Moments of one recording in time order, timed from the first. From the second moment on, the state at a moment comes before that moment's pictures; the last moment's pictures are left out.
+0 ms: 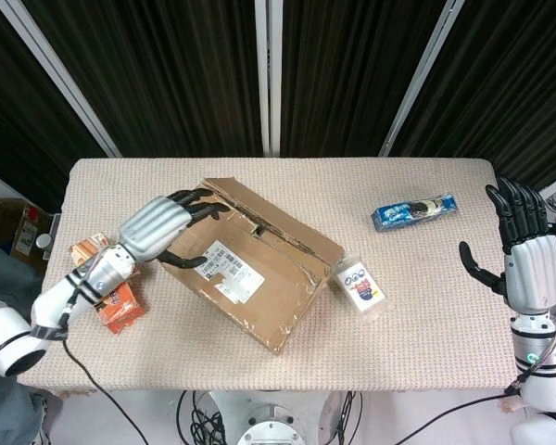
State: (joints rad) left arm -0.85 -0.96 -0.28 -1.74 1.56 0.81 -0.33; right arm 0.29 -1.12 0.26 -1.71 -1.55 1.64 0.07
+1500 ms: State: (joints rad) left arm -1.14 -1.17 -0.23 -1.56 1.33 0.48 -0.26; right arm 0.27 -1.13 0.26 -1.64 -1.52 1.62 0.16
